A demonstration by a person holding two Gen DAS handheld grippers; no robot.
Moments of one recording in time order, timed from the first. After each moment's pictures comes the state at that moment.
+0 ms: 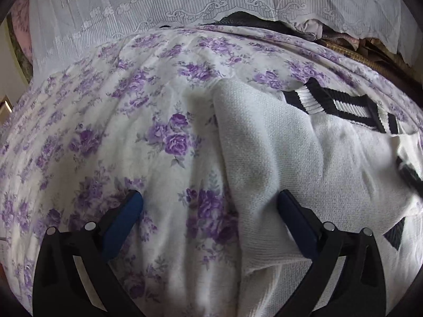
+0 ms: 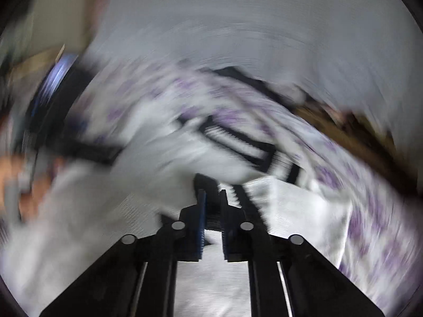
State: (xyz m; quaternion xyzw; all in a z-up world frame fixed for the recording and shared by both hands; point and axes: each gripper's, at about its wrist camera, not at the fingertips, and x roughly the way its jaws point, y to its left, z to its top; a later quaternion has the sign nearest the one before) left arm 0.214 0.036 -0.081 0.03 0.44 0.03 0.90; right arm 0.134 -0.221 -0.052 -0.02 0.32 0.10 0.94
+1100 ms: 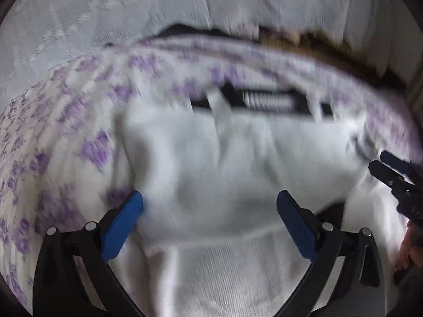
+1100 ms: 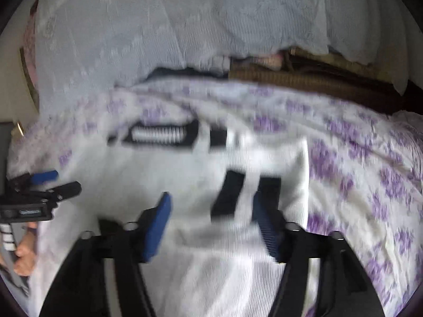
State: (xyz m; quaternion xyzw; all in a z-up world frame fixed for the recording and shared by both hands) left arm 0.192 -0.023 -0.072 0.05 0.44 -0.09 0.89; right arm 0.146 -0.268 -0.097 0.01 0.40 0.04 0.92
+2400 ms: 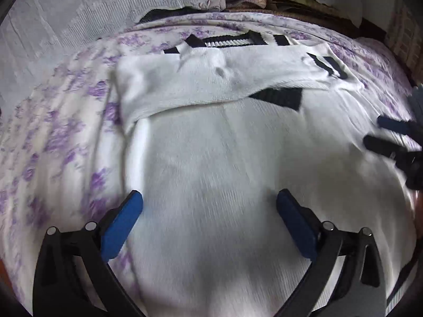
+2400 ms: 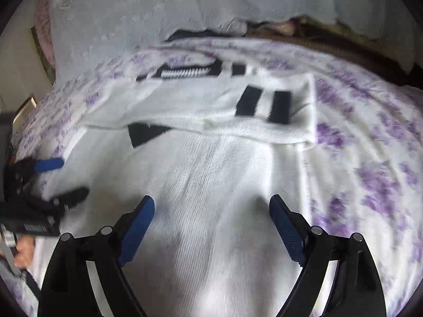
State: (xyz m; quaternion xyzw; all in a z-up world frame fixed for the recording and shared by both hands) left arm 0.074 -0.031 -0.085 0.11 0.45 -0.11 0.88; right arm 0.038 -0.266 -0.081 0.04 0.40 0.07 0.91
